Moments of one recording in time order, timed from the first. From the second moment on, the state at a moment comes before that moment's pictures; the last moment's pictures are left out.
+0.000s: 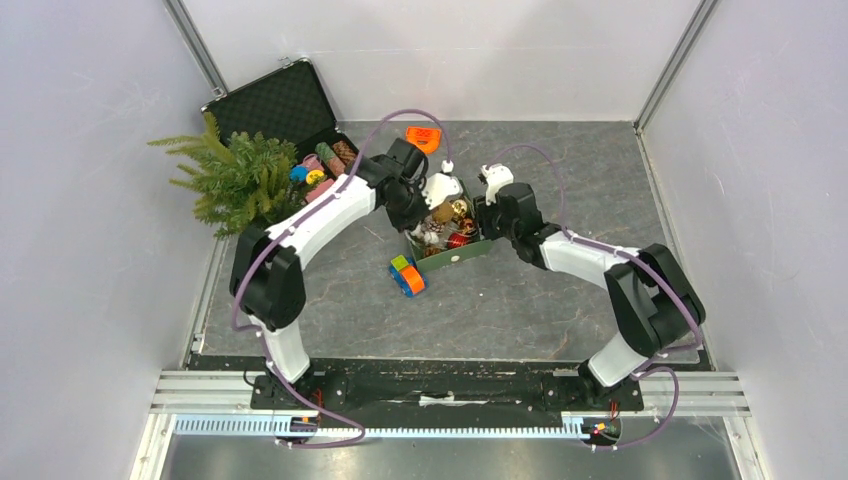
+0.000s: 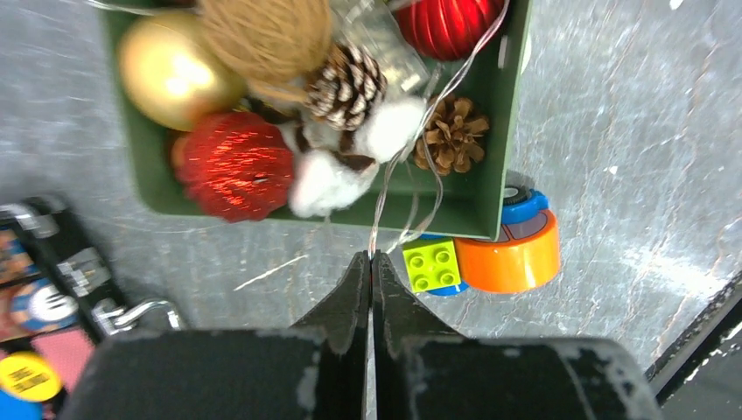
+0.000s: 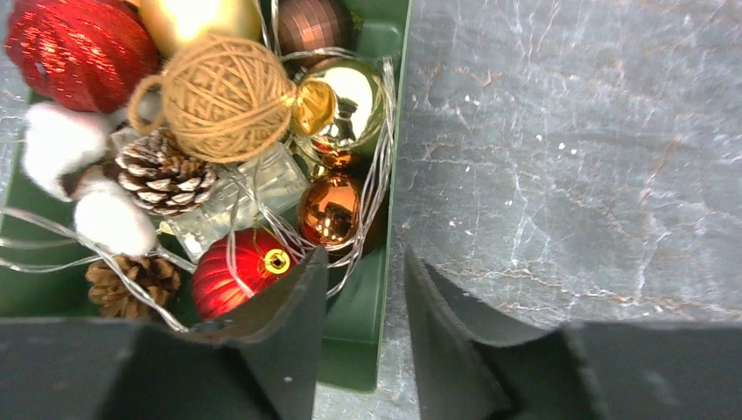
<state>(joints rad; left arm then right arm) -0.58 1.83 1.56 -0.87 0.21 0.60 0.49 1.62 0.85 0.21 0.02 0.09</state>
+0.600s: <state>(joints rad) -0.58 1.57 2.01 -0.85 0.32 0.39 0.50 1.20 0.85 0.32 -0.29 -0.18</state>
